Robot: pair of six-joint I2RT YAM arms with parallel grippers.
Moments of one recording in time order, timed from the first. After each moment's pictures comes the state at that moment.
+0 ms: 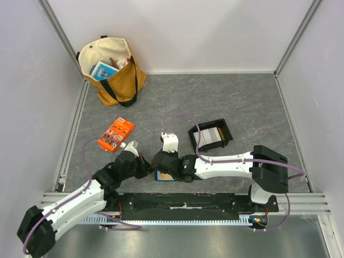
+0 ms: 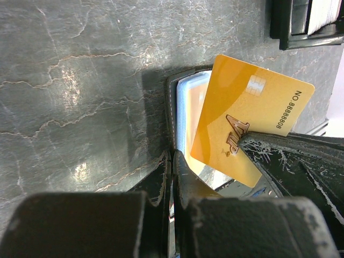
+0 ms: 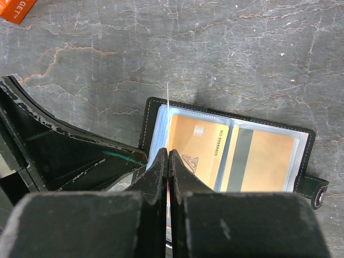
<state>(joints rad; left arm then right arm) -0.71 0.63 0.17 -0.21 0.07 -1.01 1.33 1.68 1.09 -0.29 0.60 0.93</state>
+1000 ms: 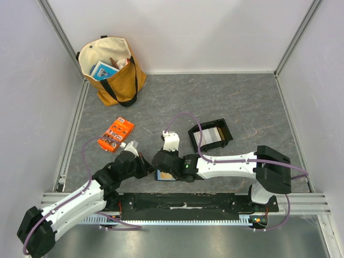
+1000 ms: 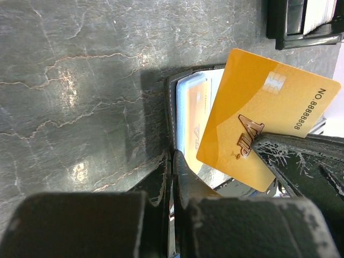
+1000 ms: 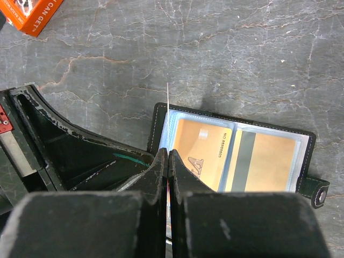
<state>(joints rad) -0.71 0.61 0.17 -0.21 0.07 -1.01 1.33 1.66 1.09 -0.28 0.61 0.94</state>
